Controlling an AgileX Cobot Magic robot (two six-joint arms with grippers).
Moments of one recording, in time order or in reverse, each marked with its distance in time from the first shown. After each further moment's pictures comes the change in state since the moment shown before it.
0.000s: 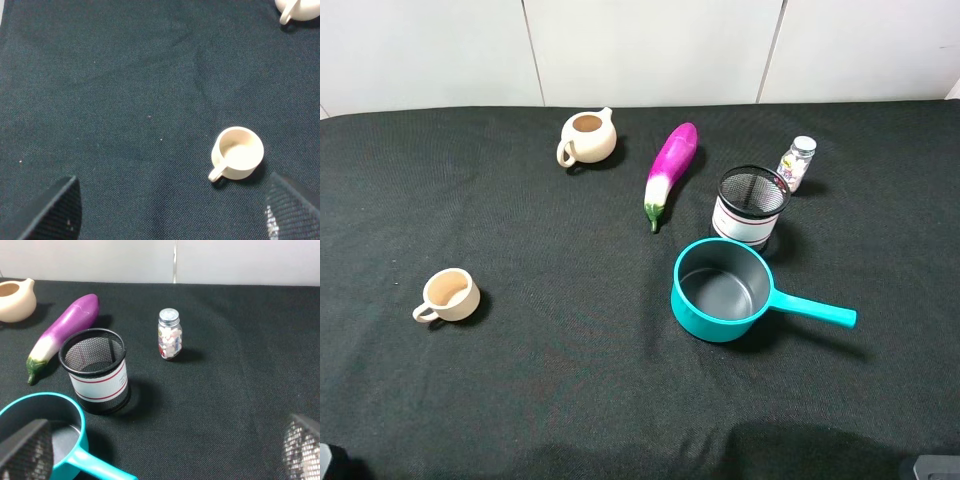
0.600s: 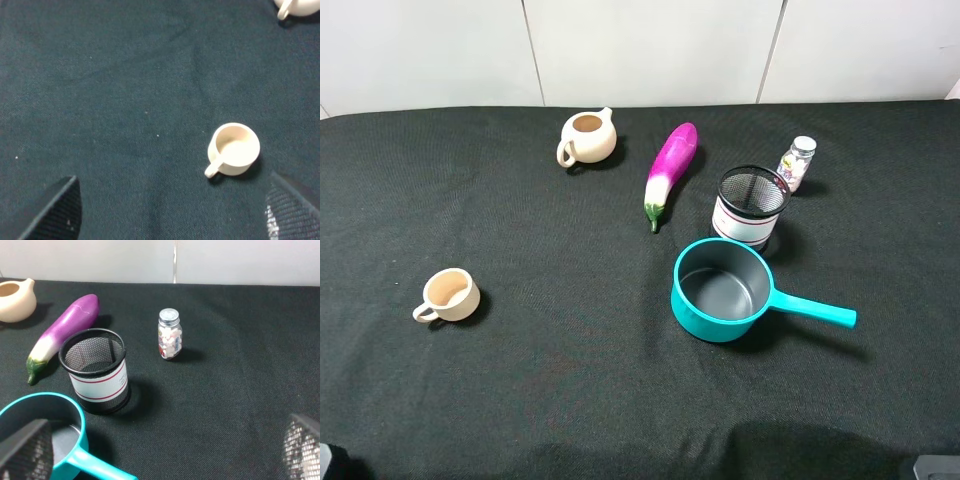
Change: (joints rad) left arm 0.000 0.089 -0.028 -0.014 0.004 0.001; right arm 0.000 0.000 0.000 0.000 0.000 0.000
